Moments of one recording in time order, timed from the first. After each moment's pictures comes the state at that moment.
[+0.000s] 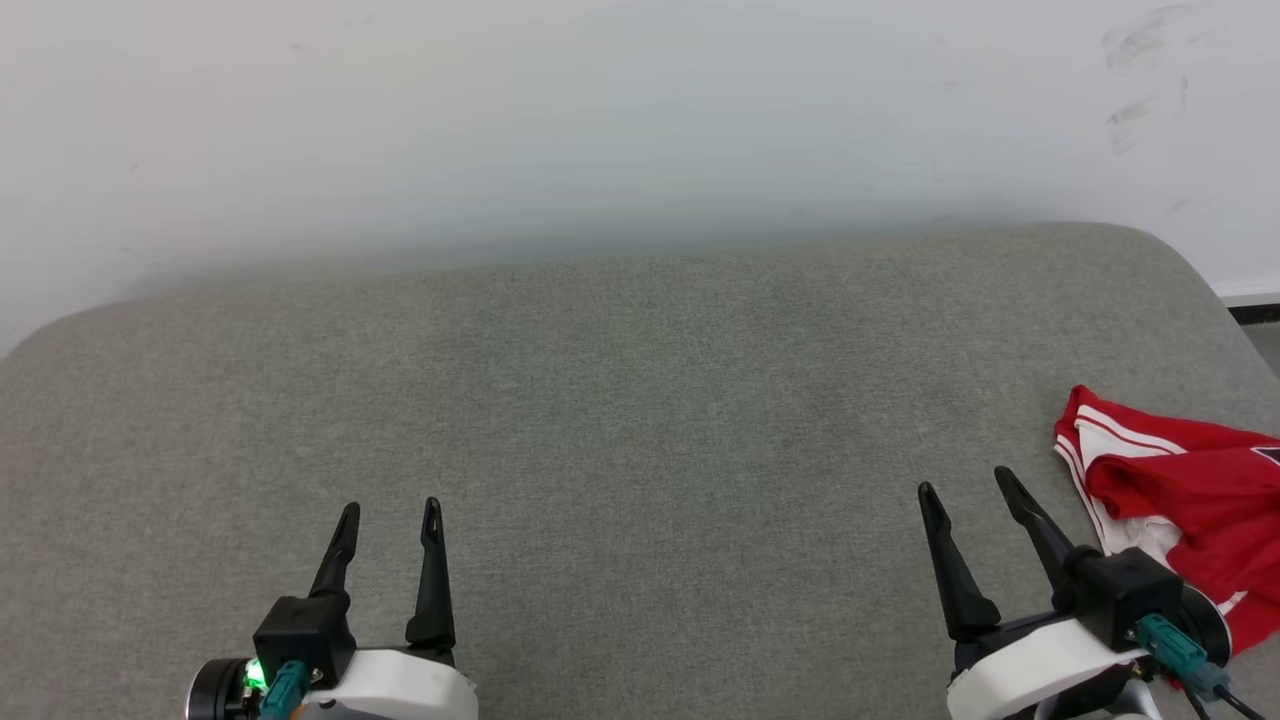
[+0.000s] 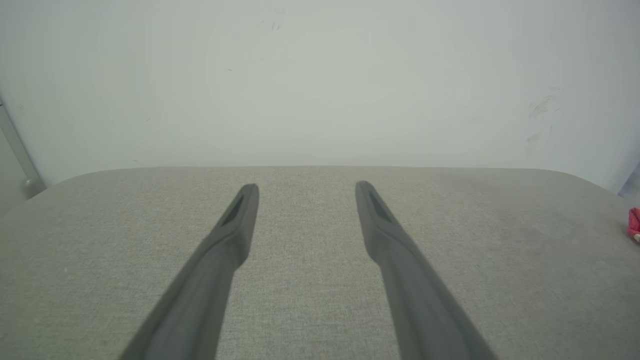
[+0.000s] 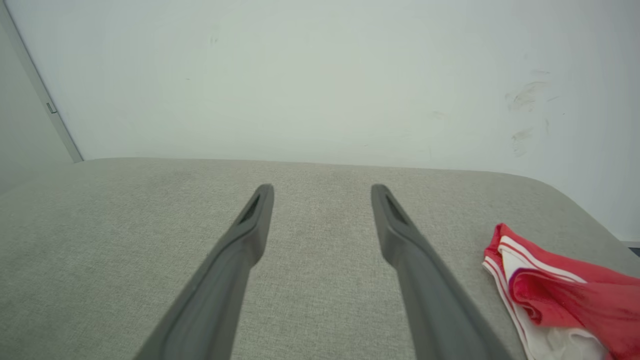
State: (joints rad) left arm 0.01 0.05 -0.06 0.15 -0.15 0.03 -0.26; right arm 0.00 -0.07 0.09 0.10 0.10 0.13 -0.17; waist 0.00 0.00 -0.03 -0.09
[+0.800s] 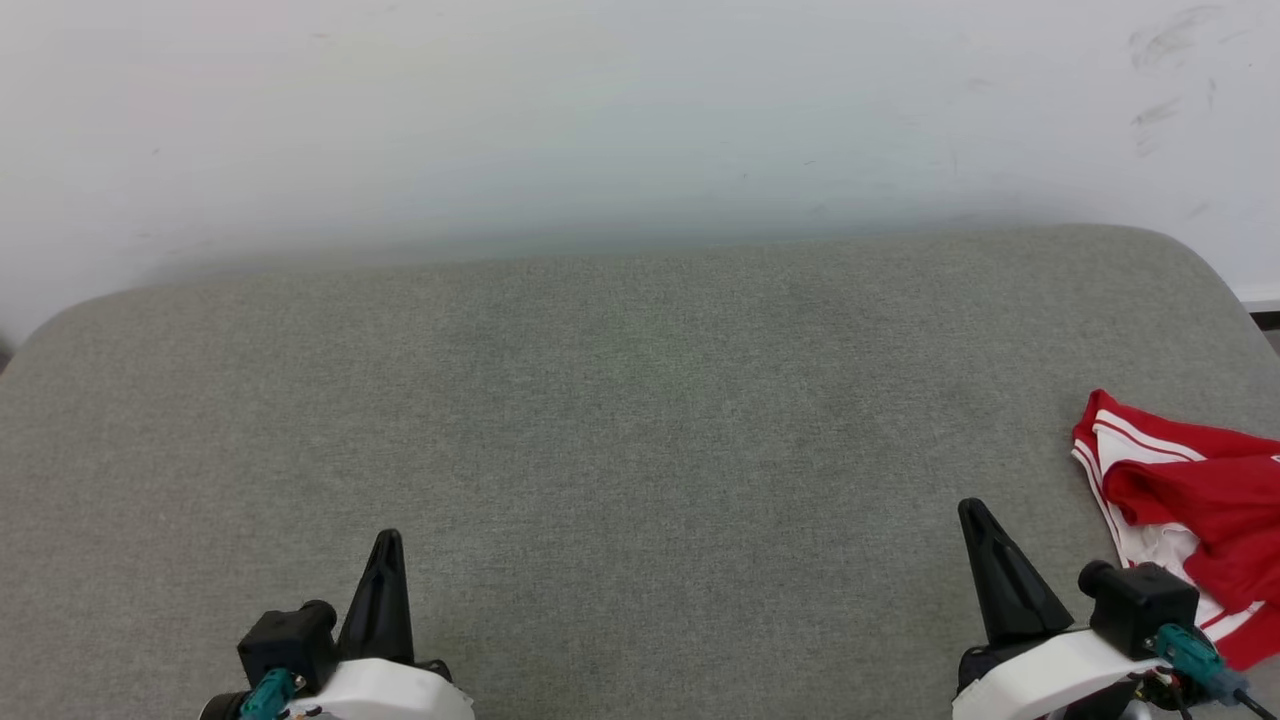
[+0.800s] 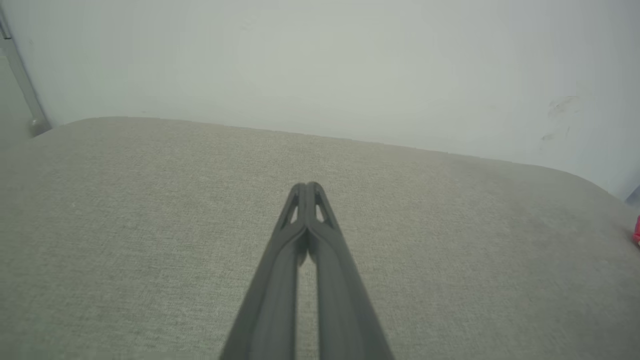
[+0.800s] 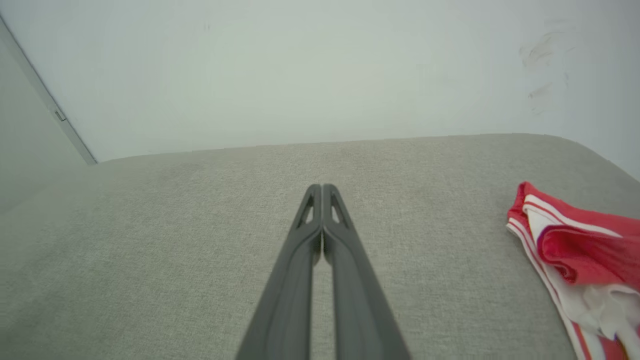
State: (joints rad) left arm 0.03 0.05 -0.06 0.19 -0.24 0.03 -0.23; right arm 0.02 -0.07 0.09 0.14 0.19 0.13 -0.15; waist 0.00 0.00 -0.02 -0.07
